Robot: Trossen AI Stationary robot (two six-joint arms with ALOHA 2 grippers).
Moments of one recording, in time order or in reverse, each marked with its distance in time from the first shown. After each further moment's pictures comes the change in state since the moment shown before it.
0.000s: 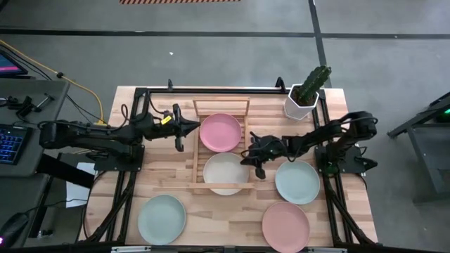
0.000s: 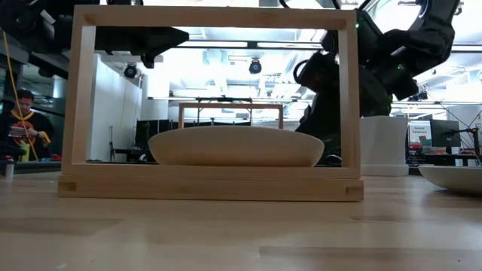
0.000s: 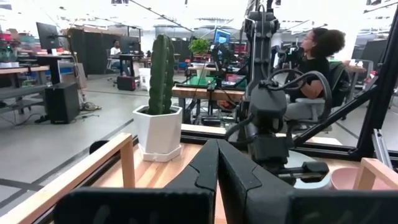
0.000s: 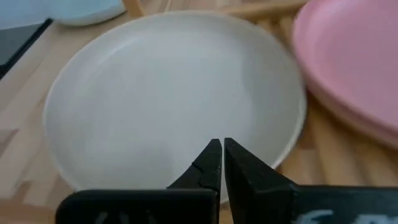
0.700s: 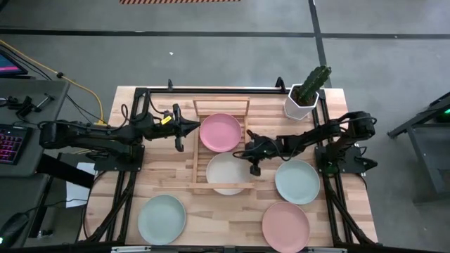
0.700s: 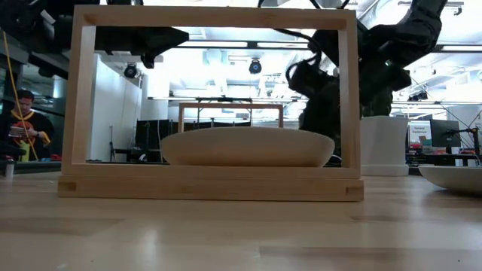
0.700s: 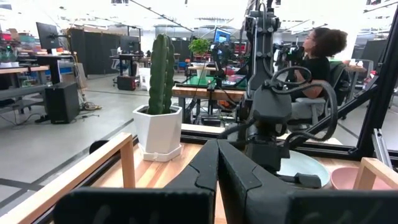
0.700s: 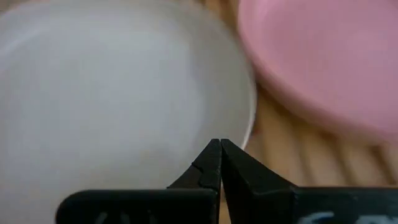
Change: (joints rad) left arm 0.001 0.000 0.000 -0.001 0.000 0.001; right arm 0.000 0.016 0.102 -0.206 0.208 -0.032
